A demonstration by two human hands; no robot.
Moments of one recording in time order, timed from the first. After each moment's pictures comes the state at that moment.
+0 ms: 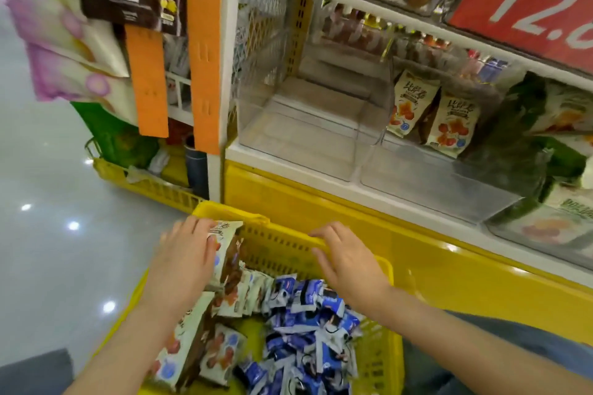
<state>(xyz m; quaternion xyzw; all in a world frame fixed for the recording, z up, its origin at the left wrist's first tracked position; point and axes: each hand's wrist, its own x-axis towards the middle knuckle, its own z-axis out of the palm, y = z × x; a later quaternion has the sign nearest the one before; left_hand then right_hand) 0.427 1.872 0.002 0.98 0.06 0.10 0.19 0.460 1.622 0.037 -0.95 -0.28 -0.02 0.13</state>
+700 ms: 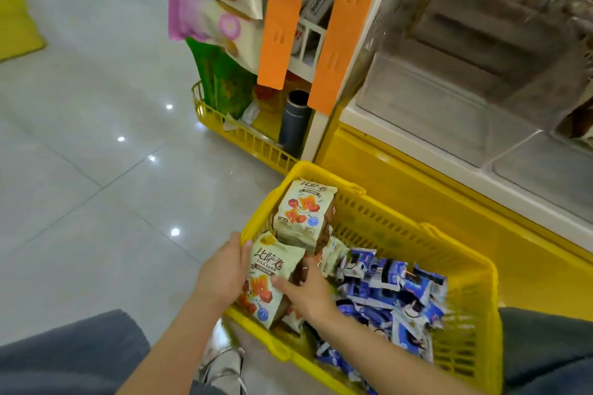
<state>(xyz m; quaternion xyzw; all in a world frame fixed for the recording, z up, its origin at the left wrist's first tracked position) 0.357 1.954 -0.105 0.91 0.23 -0.06 0.34 0.389 1.794 -0.115 -0.81 0.00 0.29 0.51</state>
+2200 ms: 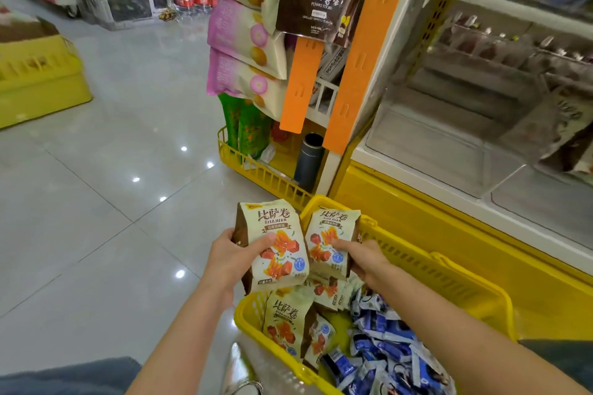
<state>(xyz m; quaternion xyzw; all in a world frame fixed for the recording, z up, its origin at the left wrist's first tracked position) 0.352 1.982 -0.009 0.58 0.36 0.06 0.73 0.476 1.793 -0.041 -0.77 0.16 0.29 0.55</state>
